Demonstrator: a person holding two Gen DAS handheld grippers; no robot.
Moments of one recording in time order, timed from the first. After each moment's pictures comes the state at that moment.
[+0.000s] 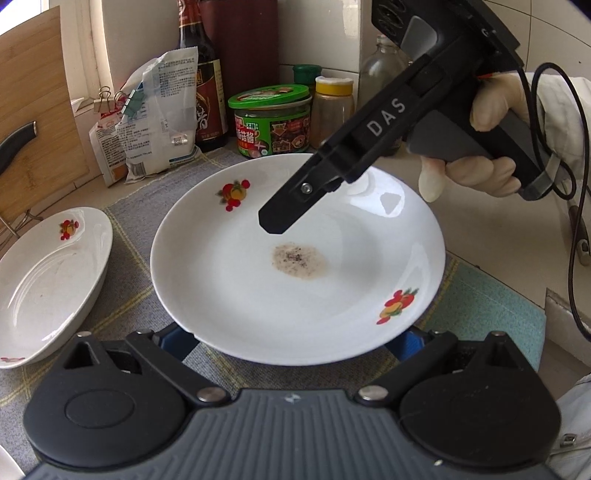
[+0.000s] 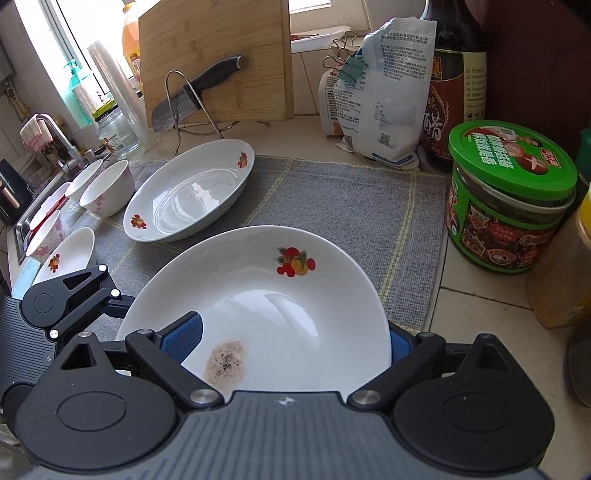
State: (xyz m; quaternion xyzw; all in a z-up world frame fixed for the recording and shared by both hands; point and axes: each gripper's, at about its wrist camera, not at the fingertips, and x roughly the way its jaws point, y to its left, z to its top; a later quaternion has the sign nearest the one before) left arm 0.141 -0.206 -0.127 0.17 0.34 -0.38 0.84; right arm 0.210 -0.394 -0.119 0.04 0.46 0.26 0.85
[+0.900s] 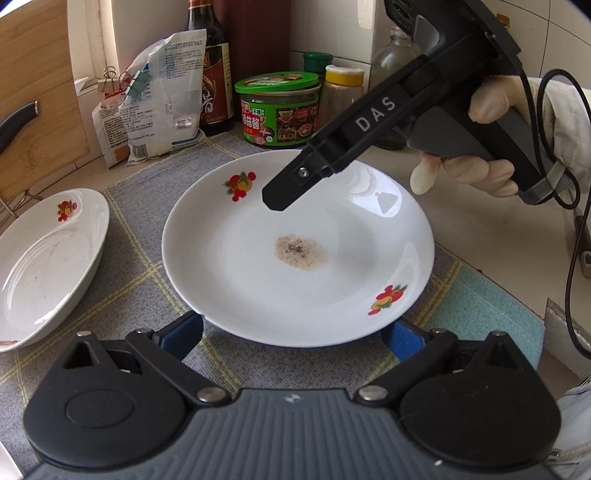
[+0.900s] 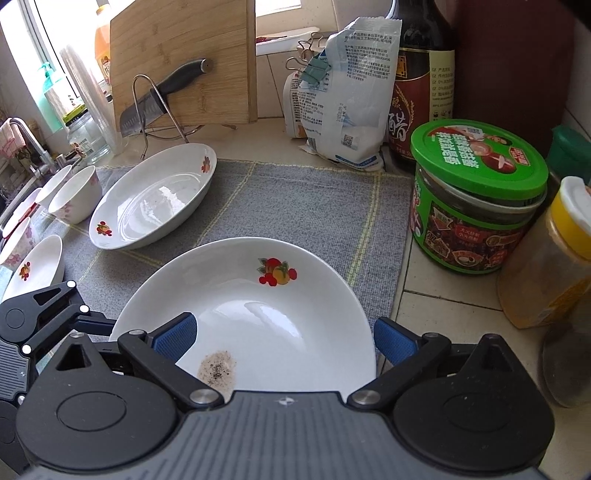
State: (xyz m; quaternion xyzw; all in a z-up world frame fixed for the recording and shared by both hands) left arm 0.141 -0.208 -0.127 0.15 0.37 -0.36 0.84; right arm 0.214 -0.400 -0.119 0.02 0.46 0.21 0.86
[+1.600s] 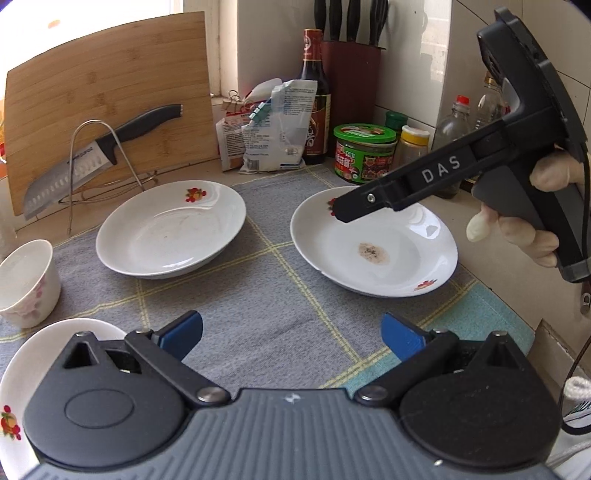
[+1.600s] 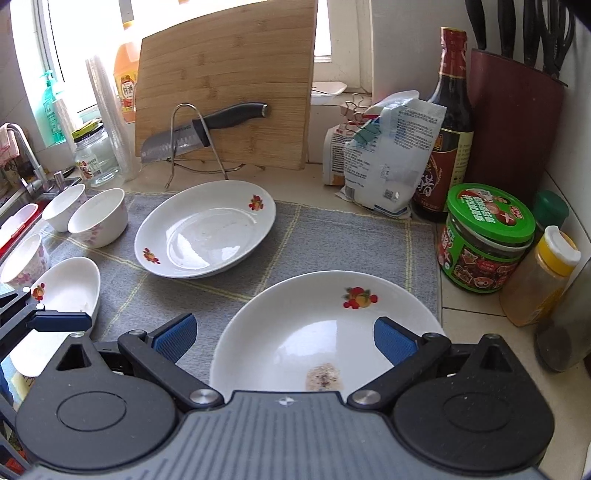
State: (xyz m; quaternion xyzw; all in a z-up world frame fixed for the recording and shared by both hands) left arm 0.092 -0.120 -0.086 0.09 0.34 -0.25 0.90; right arm 0.157 -0.316 -0.065 -0.01 0.40 0.16 0.90
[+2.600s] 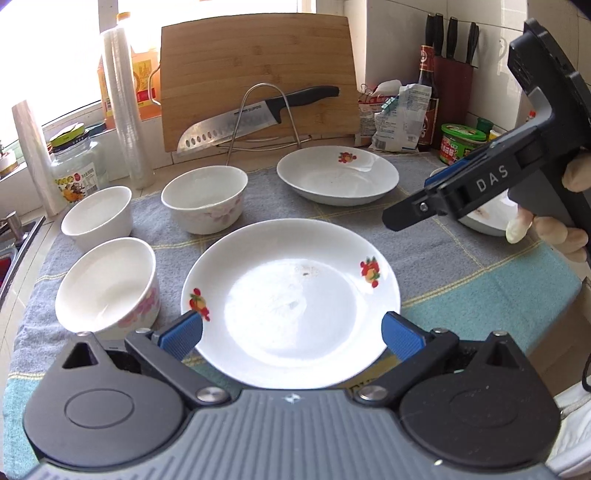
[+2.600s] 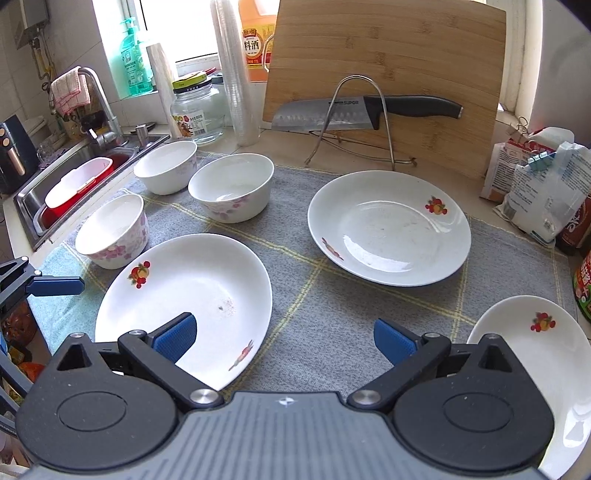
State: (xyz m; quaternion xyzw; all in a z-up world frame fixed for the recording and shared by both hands) left arm 0.038 0.054 -0.090 0.07 0.36 -0.15 0.92; right arm 0.140 -0.148 -0.060 -0.04 0.42 0.25 0.87
